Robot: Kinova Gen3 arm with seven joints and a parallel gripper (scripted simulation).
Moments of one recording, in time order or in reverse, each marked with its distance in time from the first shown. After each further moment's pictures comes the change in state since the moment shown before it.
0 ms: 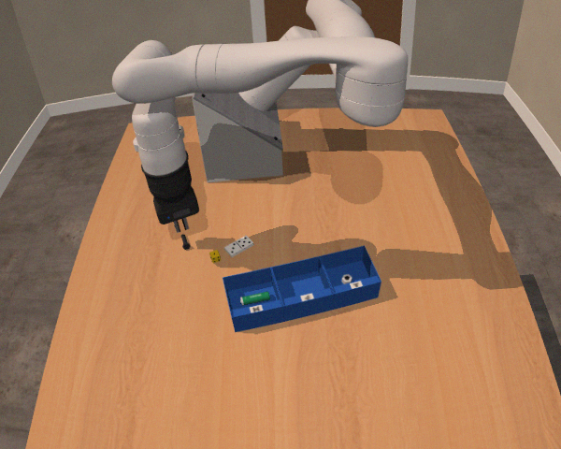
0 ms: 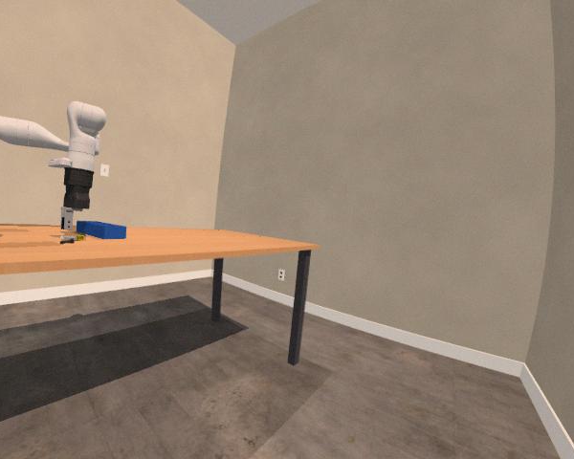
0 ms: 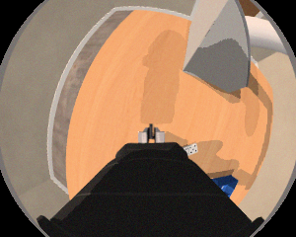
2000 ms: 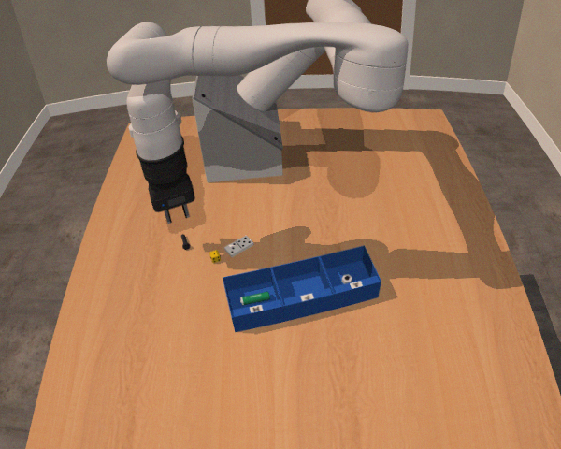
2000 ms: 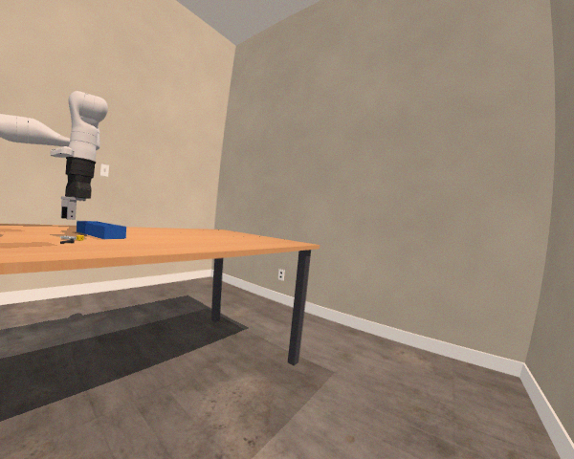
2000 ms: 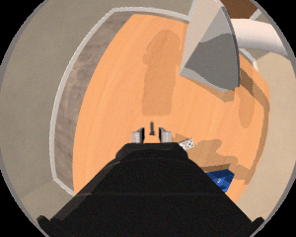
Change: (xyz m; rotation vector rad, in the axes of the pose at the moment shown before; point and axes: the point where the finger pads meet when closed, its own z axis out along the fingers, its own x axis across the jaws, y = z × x) arm -0.002 0.002 -0.031 -0.008 -0.004 0.020
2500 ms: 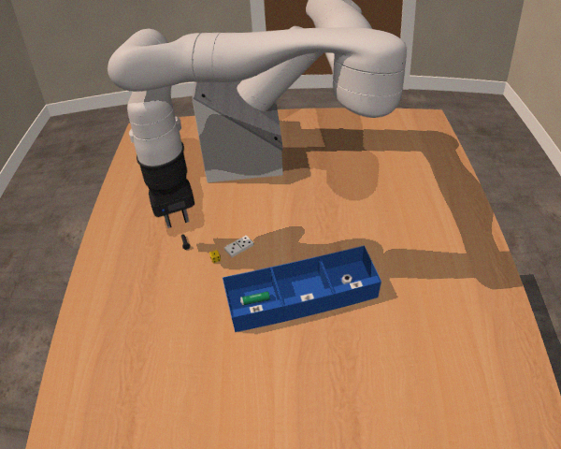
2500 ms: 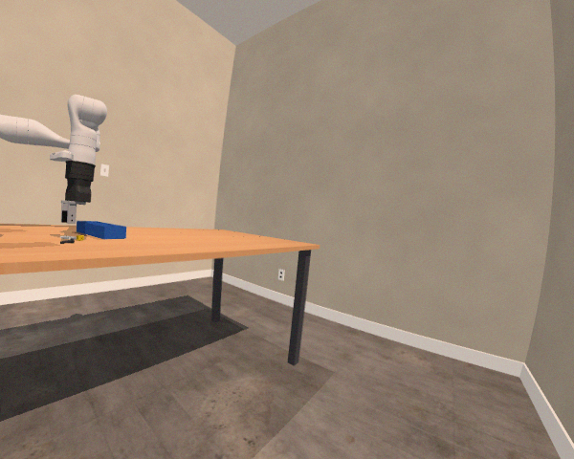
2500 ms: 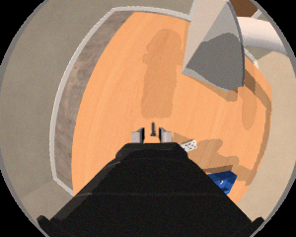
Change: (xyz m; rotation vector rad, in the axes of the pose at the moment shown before) arm -0.003 -0.001 0.012 -0.002 -0.006 -0.002
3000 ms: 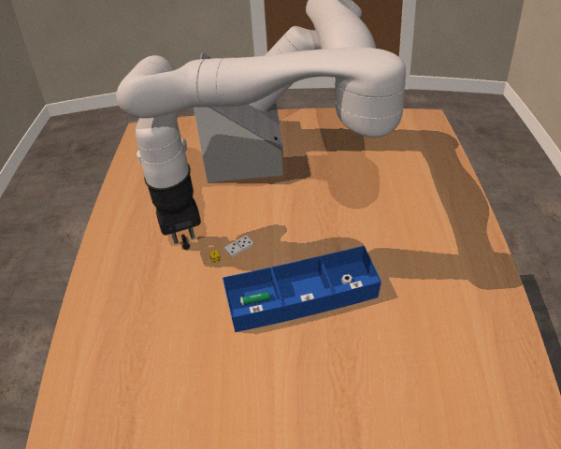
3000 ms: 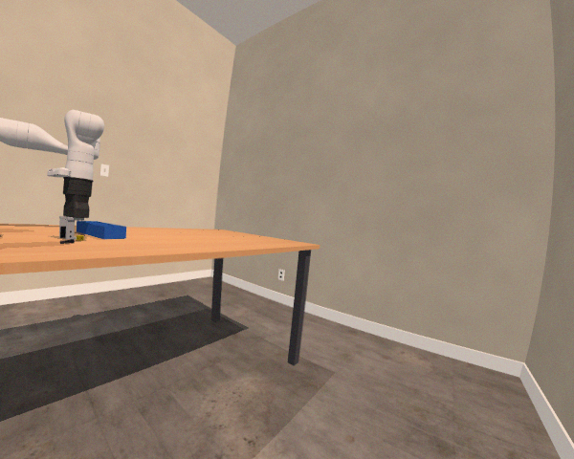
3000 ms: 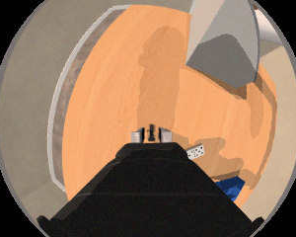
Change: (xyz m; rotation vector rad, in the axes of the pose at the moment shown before) arm 0.004 -0.001 0.047 0.001 0.002 0.002
